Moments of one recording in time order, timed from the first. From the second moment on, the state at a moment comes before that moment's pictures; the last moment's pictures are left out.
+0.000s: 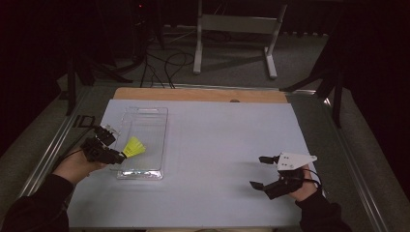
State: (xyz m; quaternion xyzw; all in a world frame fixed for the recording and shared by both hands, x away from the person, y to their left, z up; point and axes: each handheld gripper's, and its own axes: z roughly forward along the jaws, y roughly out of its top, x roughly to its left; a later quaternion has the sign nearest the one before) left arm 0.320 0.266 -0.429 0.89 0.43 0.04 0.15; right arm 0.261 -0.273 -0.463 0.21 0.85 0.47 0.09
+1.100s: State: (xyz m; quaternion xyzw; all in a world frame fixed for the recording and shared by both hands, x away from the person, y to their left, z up) left arm 0.326 0.240 -0.421 0.89 0.43 0.06 0.14; right arm 0.262 -0.273 -0.464 0.21 0.86 0.46 0.08
